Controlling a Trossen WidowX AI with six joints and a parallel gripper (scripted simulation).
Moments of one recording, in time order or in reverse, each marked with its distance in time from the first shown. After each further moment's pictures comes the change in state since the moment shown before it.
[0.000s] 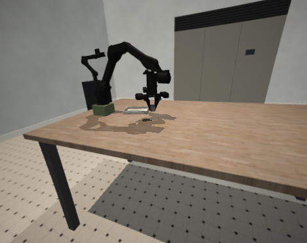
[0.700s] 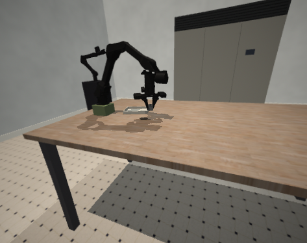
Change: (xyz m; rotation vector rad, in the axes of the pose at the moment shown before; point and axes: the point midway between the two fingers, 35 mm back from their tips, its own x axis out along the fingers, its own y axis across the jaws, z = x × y) arm 0.002 0.008 0.022 -0.003 -0.005 0.007
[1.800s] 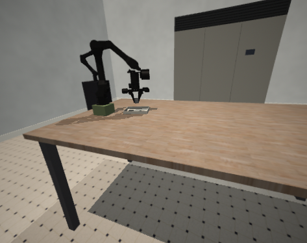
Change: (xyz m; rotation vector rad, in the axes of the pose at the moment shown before) arm -0.002 0.056 0.195 -0.008 0.017 -0.008
